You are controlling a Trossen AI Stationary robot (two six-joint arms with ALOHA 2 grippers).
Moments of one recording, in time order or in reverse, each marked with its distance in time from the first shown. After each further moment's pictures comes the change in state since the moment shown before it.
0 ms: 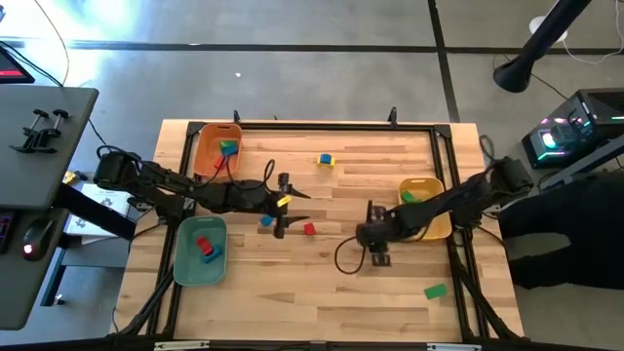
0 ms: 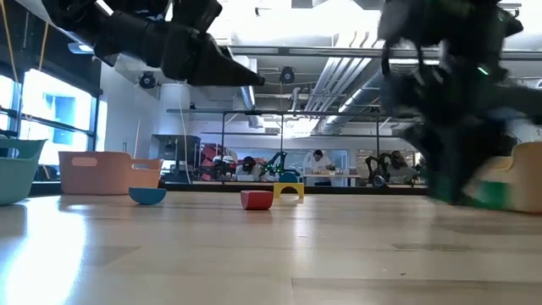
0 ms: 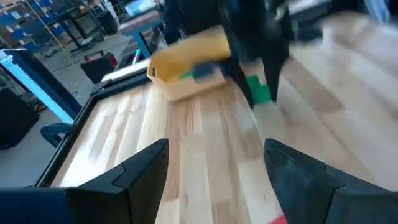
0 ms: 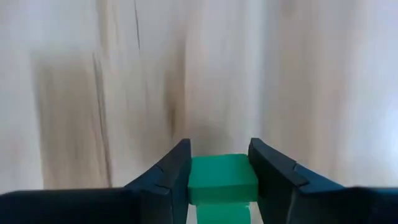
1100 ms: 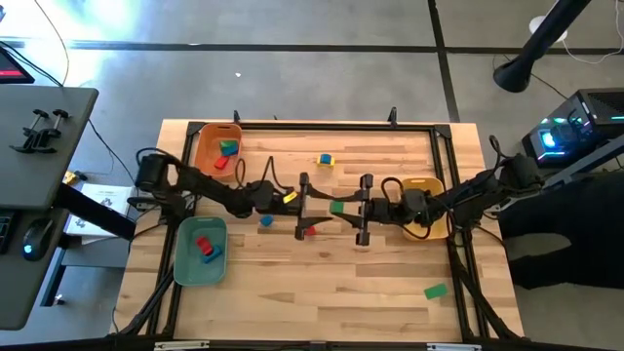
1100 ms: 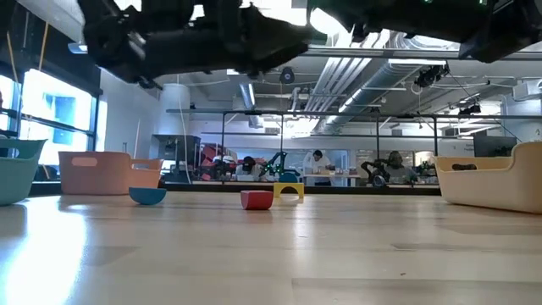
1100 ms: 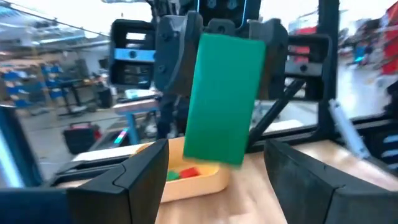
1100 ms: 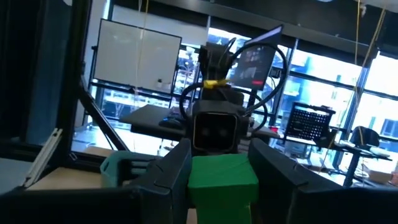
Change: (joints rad) left arm 0.021 0.340 0.114 0.635 0.138 -0.192; right arm -0.084 -0.111 -0.305 1.716 0.111 -0.526
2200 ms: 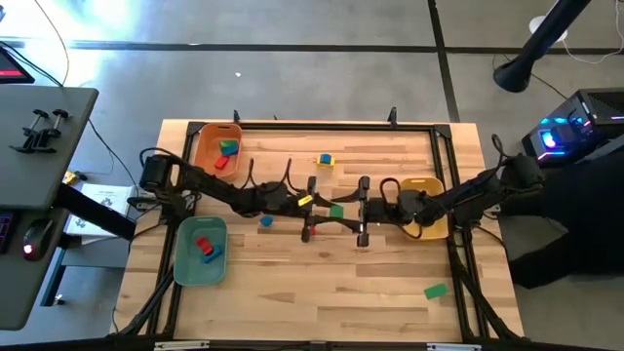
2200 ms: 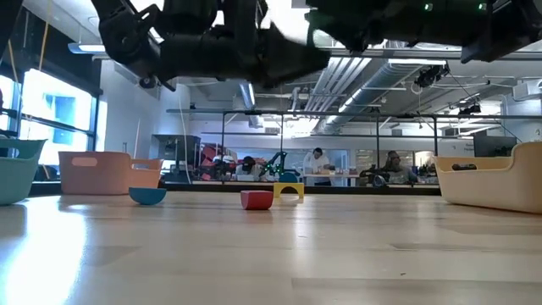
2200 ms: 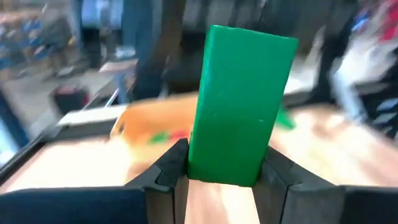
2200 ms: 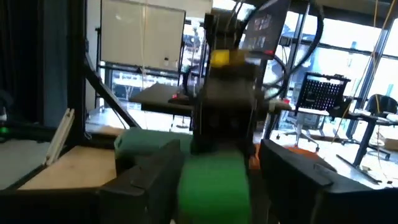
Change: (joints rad) left arm 0.003 0.033 0.087 -0.221 0.011 -0.021; right arm -0.002 -0.020 0.002 -0.122 -0.002 0.094
